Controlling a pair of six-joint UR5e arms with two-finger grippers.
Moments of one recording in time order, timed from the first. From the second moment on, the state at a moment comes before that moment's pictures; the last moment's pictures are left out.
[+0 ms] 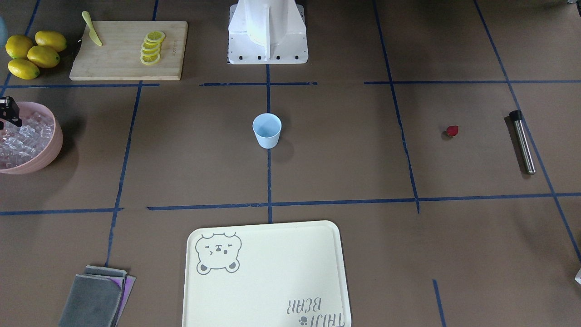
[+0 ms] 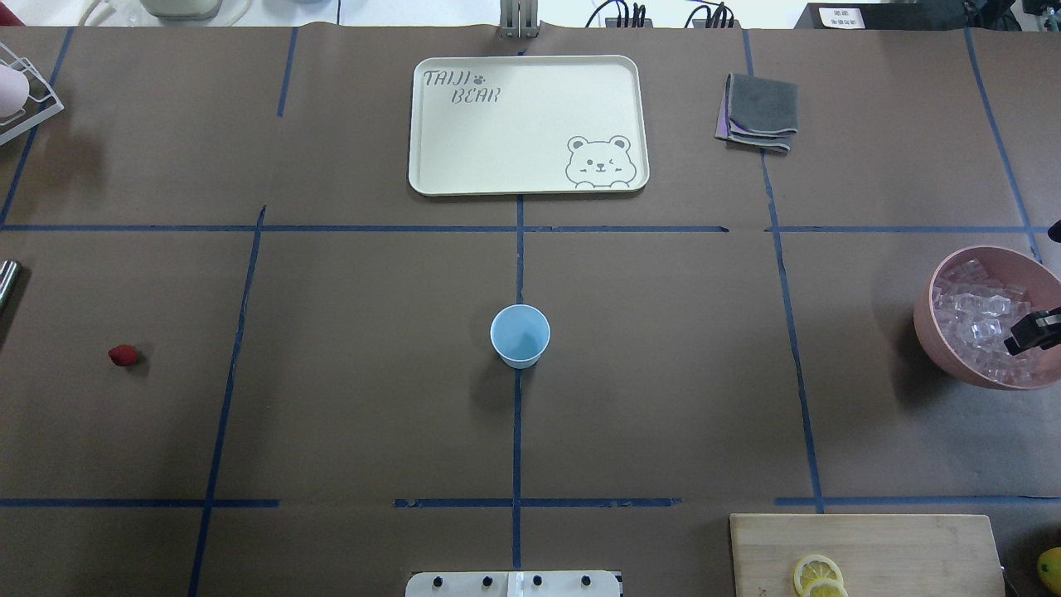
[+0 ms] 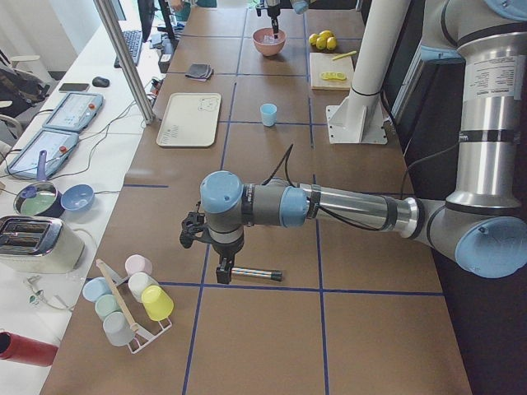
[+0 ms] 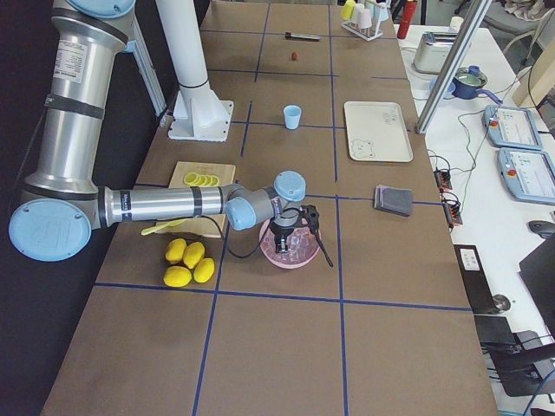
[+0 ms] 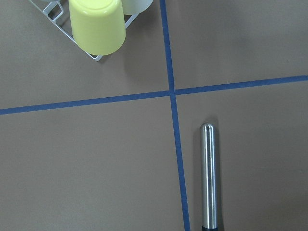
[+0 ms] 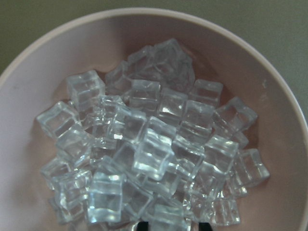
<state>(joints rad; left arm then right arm) -1.60 -1.54 -1.75 -1.46 -2.33 0.11 1.11 -1.79 1.81 -1.28 2.29 0.39</state>
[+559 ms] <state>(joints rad) -1.60 -1.53 -1.76 -1.46 -2.33 0.11 1.15 -1.81 1.87 -1.28 2.29 0.39</state>
